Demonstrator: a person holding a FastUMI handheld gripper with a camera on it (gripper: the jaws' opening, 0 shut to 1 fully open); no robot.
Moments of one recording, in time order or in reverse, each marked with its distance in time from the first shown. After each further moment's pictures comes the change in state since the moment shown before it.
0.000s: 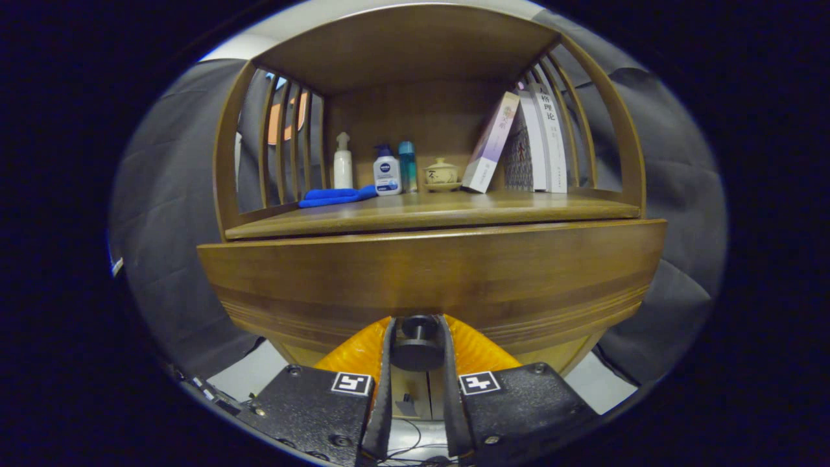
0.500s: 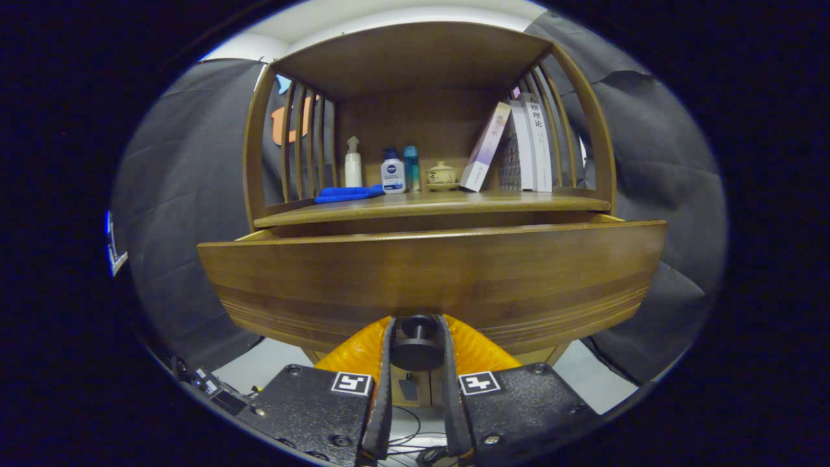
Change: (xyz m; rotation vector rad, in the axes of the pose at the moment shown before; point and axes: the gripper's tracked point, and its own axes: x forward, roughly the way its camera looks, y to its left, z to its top) arm -0.060 0.001 -0.022 -0.004 -0.002 0.012
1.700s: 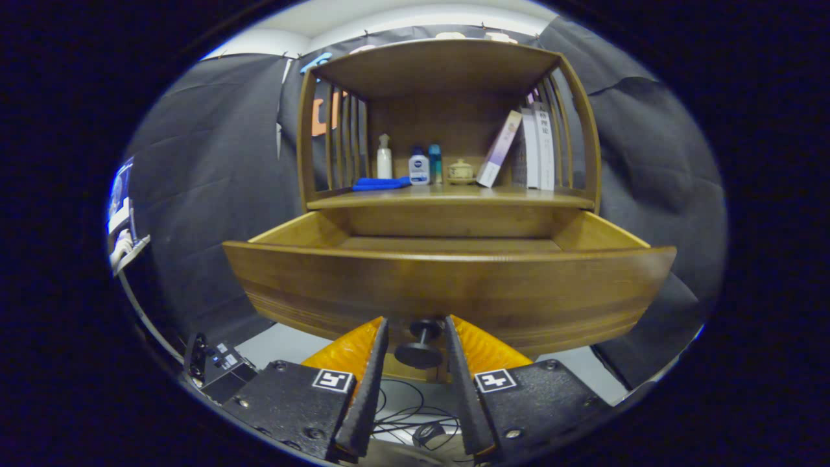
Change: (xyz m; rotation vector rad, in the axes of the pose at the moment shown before) arm -0.103 0.010 -0.005 -0.067 0.071 0.121
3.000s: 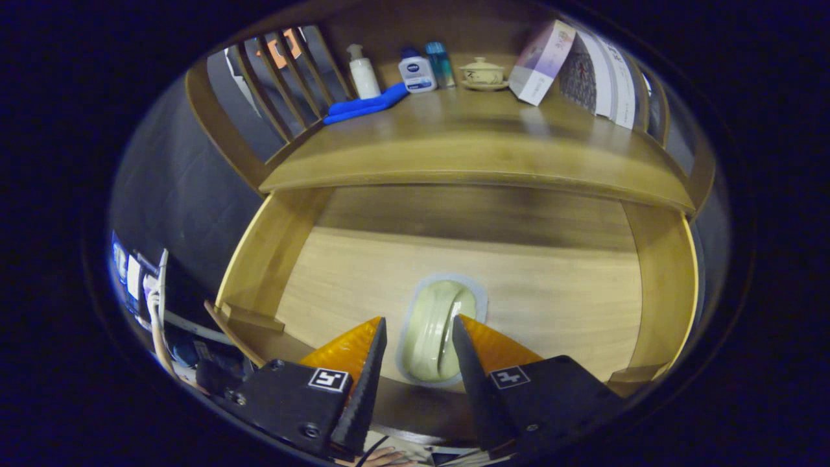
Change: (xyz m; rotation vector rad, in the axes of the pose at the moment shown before) arm 0.108 -0.016 0.046 0.106 0.674 0.075
